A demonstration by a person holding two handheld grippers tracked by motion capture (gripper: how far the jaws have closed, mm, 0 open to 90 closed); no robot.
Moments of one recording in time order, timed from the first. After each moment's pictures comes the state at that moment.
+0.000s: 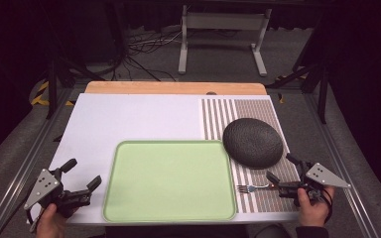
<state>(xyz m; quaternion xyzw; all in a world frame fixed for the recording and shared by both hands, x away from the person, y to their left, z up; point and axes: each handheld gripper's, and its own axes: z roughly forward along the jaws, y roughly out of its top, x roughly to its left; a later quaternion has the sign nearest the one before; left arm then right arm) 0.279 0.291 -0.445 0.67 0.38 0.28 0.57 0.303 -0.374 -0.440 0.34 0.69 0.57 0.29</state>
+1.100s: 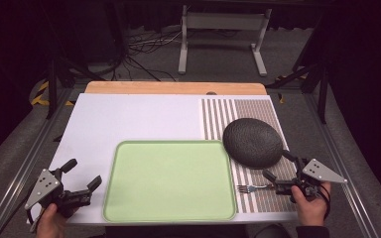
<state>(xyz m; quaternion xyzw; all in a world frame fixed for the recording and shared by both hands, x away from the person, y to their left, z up) 0.279 0.291 -0.445 0.67 0.38 0.28 0.57 0.310 -0.361 -0.429 0.33 0.69 0.58 0.28</state>
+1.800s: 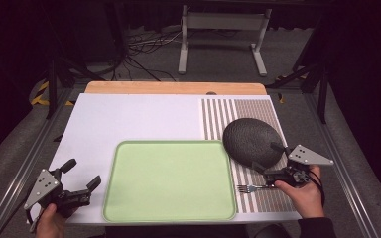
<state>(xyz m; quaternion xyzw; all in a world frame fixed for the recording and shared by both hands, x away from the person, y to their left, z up) 0.279 0.292 -0.445 0.67 0.38 0.28 0.57 0.334 -0.331 -0.402 0.33 0.74 0.53 0.24</state>
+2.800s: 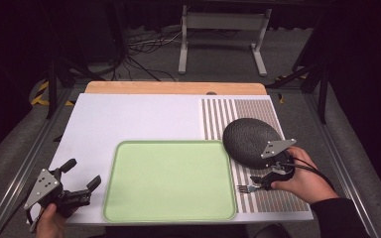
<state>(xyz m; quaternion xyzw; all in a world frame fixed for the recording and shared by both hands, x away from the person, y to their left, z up) 0.279 0.292 -0.445 0.67 0.38 0.28 0.57 0.355 -0.302 -0.384 0.26 0.92 0.23 0.15</state>
